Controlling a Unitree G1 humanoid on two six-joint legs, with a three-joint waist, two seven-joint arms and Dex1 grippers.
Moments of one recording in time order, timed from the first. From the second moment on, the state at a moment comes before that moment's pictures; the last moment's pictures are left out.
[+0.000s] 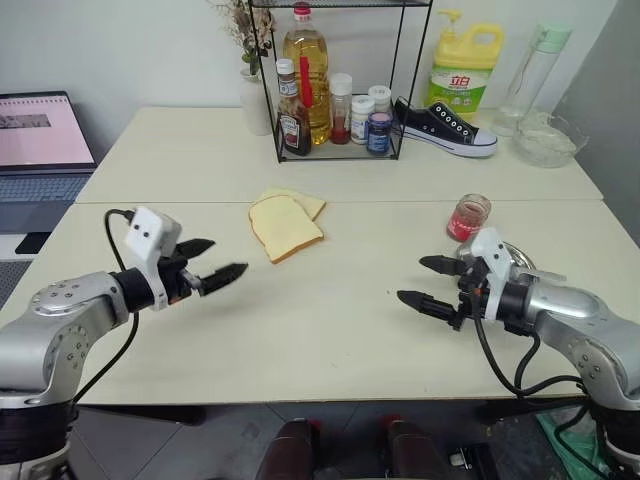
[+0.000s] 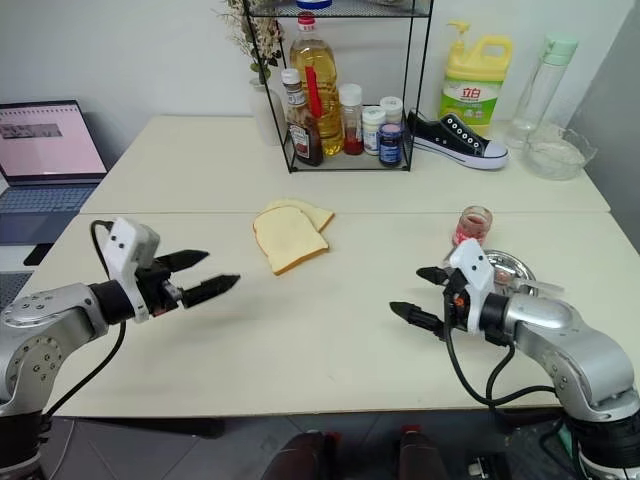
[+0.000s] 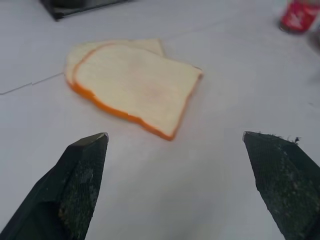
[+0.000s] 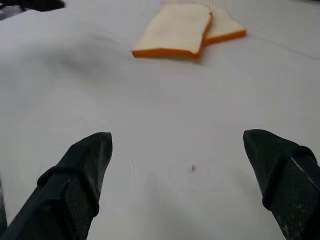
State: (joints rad) left arm -0.22 0.75 0.31 -0.19 -0.62 0.77 -0.66; right arm -0.28 -0.69 0.02 -0.50 0.60 0.81 0.71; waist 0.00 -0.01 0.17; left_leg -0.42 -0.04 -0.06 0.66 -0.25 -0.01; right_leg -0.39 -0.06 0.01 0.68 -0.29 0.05
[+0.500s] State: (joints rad) left arm -0.58 0.46 0.26 0.44 -0.55 0.70 -0.57; right arm -0.37 -0.57 0.18 -0.42 0.51 0.72 0.73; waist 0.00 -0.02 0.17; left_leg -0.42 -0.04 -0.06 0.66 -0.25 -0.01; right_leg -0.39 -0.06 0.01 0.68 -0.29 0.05
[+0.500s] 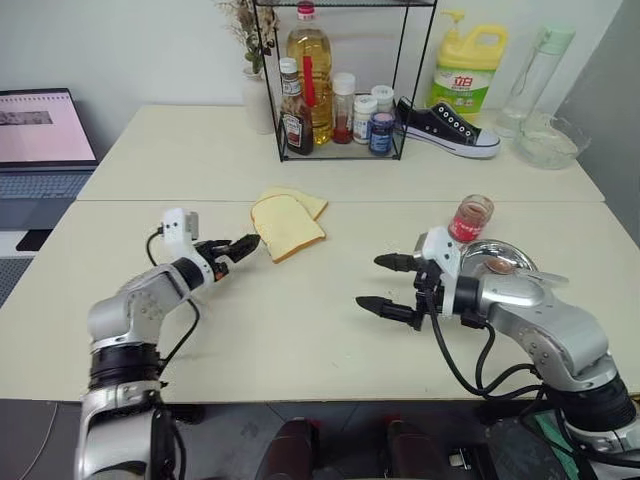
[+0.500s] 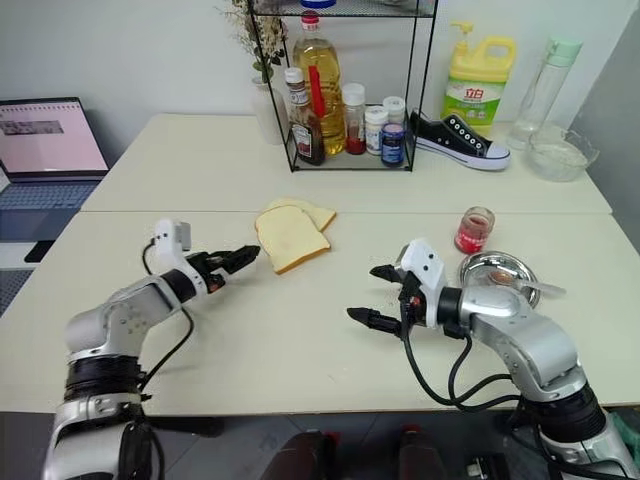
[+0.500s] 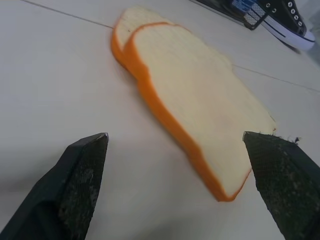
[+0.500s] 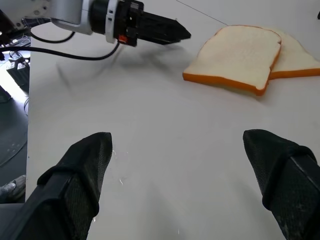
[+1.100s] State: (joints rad) left arm -0.80 0.41 0.27 0.88 -0.45 0.50 -0.69; right arm -0.34 -0.54 0.17 -0.46 0.47 0.73 0.65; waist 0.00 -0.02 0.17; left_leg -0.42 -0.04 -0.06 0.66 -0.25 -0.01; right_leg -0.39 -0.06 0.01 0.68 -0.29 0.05
